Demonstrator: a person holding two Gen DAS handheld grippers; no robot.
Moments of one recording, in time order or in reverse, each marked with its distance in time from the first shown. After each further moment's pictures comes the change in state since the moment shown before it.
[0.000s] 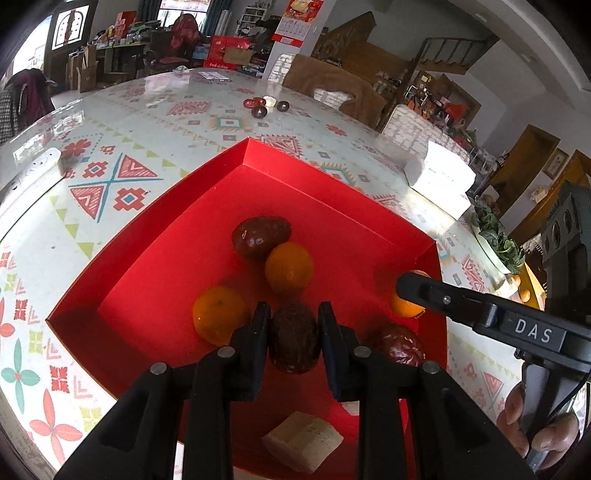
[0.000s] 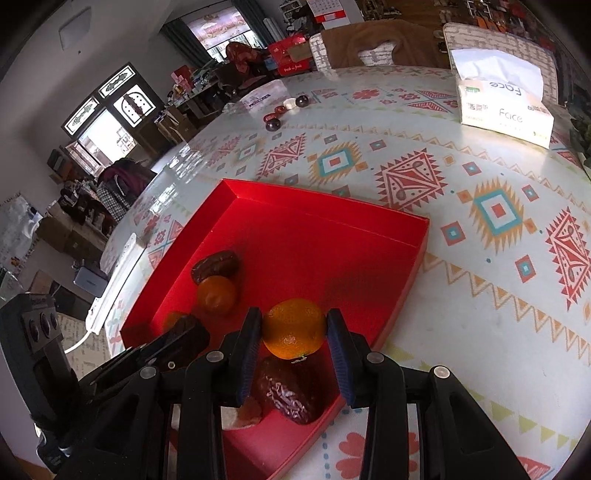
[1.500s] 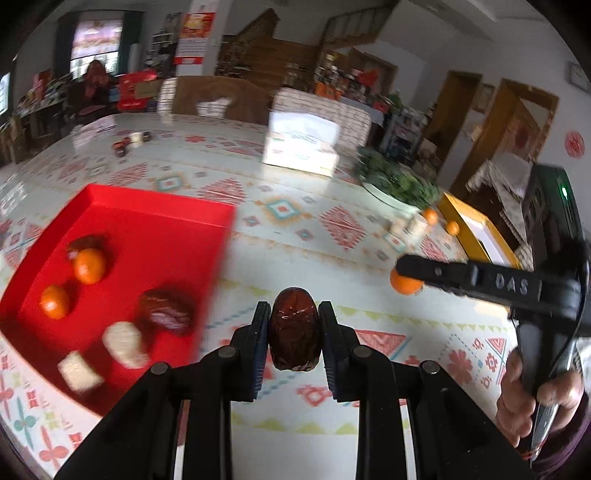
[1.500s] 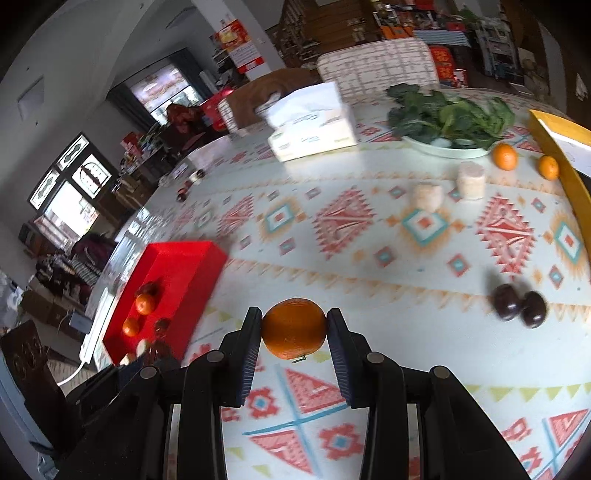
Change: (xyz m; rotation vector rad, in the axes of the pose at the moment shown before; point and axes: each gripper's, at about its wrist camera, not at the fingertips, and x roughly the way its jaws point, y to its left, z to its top) left arm -0.032 -0.158 -0.053 0.285 -0.027 -0.143; right arm -0.153 -0.129 -0.066 0.193 -0.183 -0.107
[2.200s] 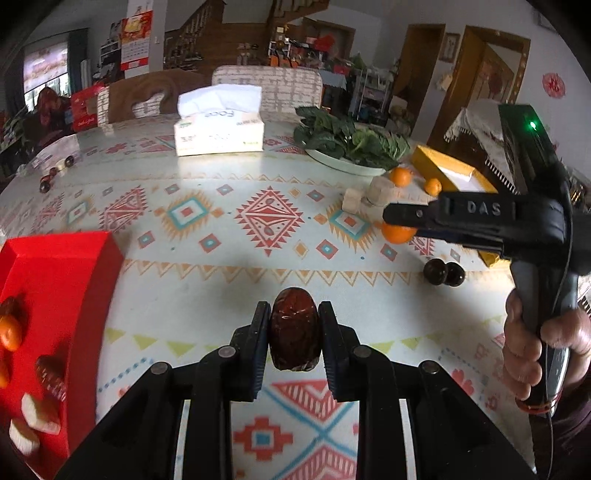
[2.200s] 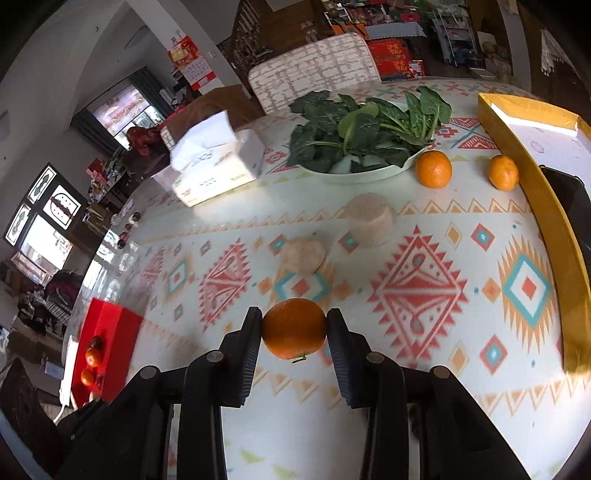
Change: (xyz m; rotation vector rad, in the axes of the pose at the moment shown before) left arm 0.086 -0.094 0.016 0.194 0.108 -0.047; right arm -0.001 -0.117 0.050 0.127 -0.040 -0.098
